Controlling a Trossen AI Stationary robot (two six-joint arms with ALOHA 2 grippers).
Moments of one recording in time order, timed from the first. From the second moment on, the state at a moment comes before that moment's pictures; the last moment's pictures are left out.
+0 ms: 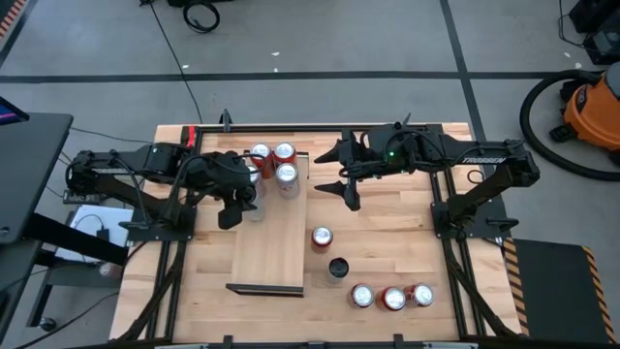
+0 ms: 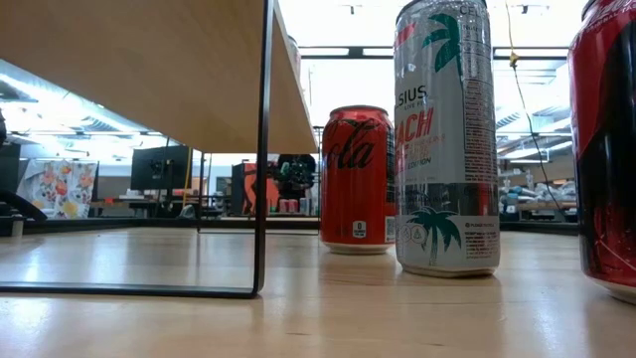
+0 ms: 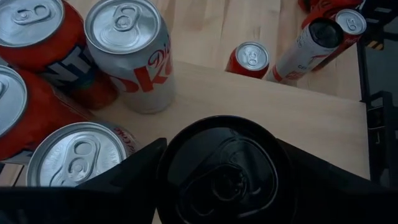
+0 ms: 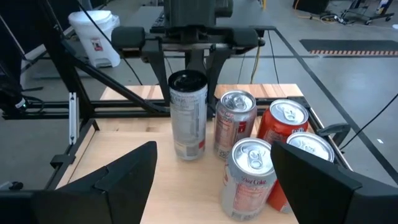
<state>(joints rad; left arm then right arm) -0.09 1.15 1.39 -1.08 -0.11 -0.24 0.03 1.42 1.56 -0.49 0.03 0.02</state>
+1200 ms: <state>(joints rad) -0.09 1.19 1.39 -1.06 -0.10 -0.27 0.03 1.42 1.56 -0.45 0.03 0.02</state>
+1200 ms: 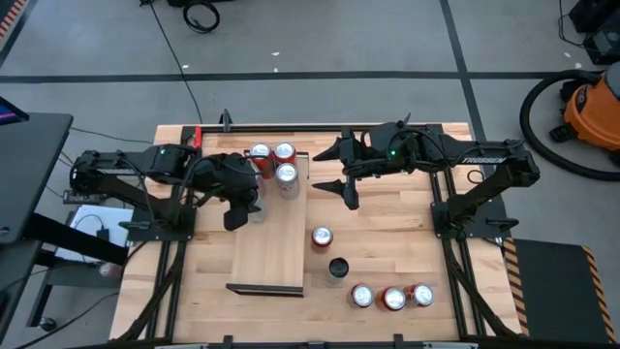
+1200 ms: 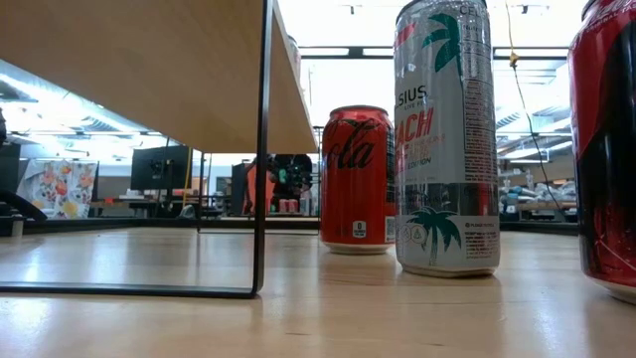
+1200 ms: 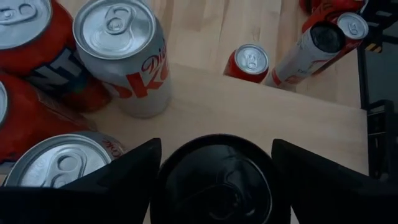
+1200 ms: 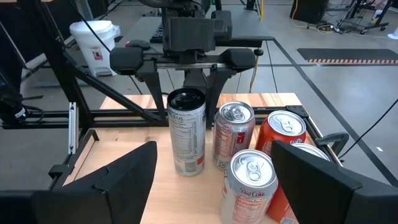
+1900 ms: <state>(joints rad) -0.09 1.19 1.56 -1.00 -0.12 -0.21 0.02 1.43 1.56 -0.72 -0.08 0.06</state>
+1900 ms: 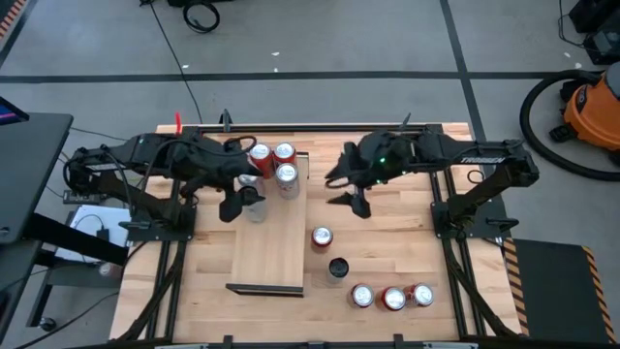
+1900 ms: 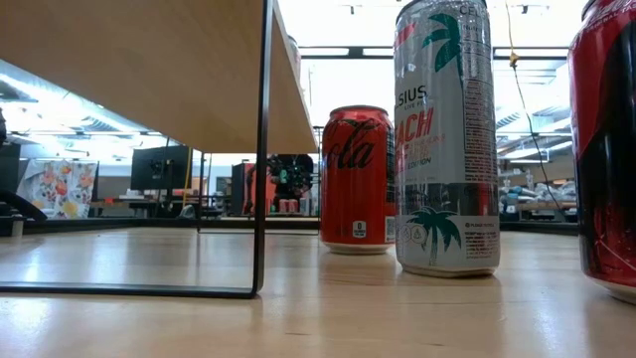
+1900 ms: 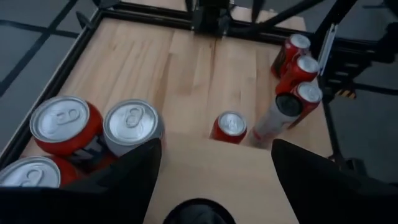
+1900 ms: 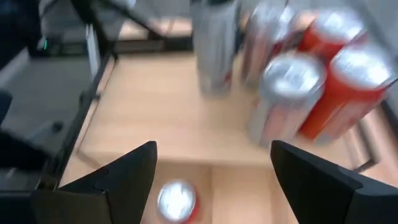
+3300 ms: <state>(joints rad) 0.06 0.82 1.31 -0.98 -0.08 0.01 0.11 1.56 1.39 -0.45 0.23 0.44</state>
